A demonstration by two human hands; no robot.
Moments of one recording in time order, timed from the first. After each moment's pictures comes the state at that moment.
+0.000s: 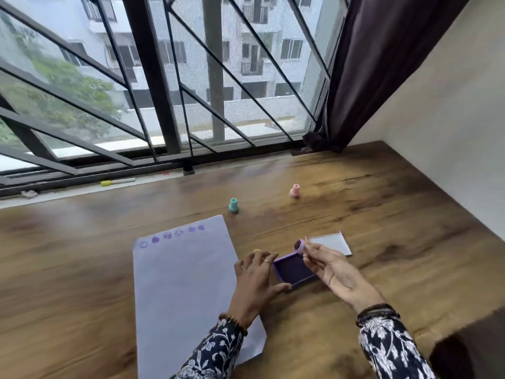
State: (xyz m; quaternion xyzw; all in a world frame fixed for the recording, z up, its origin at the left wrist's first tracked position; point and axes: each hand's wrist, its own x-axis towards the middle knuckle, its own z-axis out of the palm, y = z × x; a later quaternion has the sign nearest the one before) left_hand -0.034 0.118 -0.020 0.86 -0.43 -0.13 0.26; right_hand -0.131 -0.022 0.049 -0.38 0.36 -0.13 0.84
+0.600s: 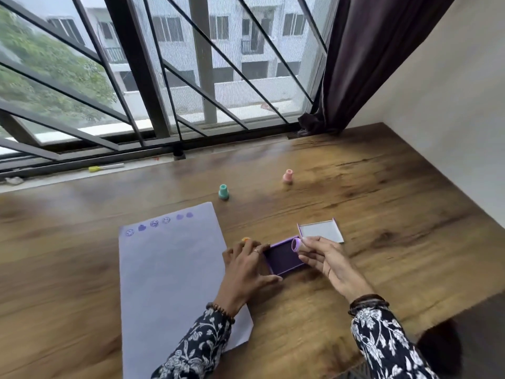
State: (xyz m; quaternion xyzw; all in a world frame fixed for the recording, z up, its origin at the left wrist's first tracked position) left_hand -0.035 0.114 -0.017 0.86 -0.43 -0.14 0.25; right_hand -0.142 -0.039 0.032 -0.45 0.42 -0.12 0.78
